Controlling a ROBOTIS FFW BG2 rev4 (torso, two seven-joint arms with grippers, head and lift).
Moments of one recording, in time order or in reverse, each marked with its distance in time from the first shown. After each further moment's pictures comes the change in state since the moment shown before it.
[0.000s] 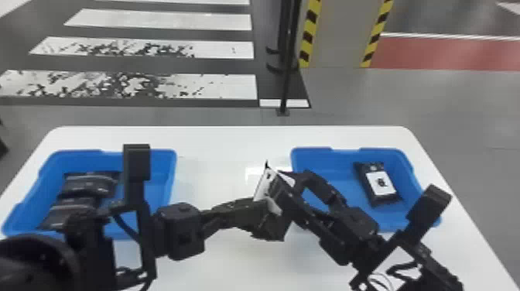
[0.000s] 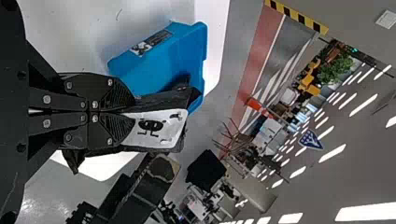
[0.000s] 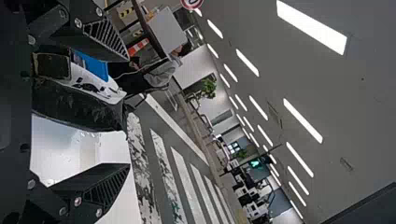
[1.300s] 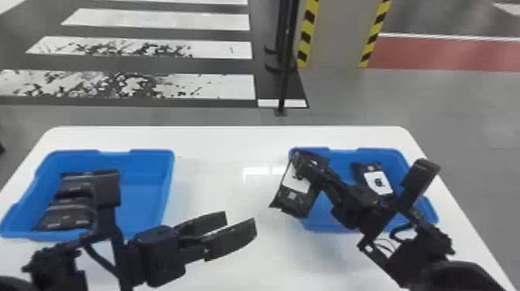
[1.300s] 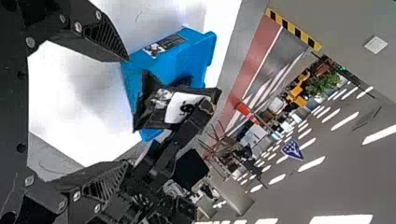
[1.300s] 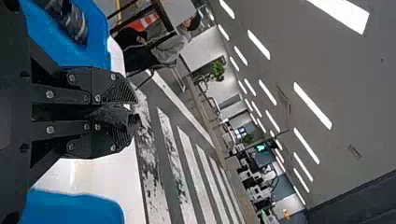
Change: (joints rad) left arm 0.146 -0.033 0.102 -0.050 0.082 -0.027 0.008; right arm -0.223 -0.062 -0.074 0.242 0.001 0.013 -0.007
